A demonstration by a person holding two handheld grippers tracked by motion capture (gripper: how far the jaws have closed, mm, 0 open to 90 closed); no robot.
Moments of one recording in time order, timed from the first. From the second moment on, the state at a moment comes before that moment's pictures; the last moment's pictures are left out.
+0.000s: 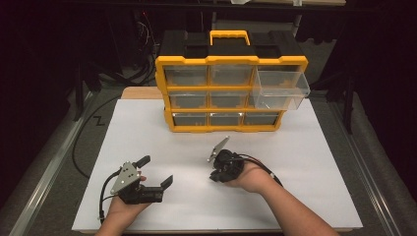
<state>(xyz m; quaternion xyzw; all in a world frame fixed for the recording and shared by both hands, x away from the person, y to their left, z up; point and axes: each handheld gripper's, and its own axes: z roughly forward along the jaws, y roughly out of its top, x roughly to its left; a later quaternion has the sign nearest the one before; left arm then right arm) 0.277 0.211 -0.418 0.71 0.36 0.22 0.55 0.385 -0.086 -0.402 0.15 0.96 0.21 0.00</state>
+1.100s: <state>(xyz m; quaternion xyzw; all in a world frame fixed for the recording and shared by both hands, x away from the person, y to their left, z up) 0.277 0.208 -0.419 0.72 0.36 0.22 0.55 0.368 -0.213 -0.311 0.17 0.97 0.18 -0.01</state>
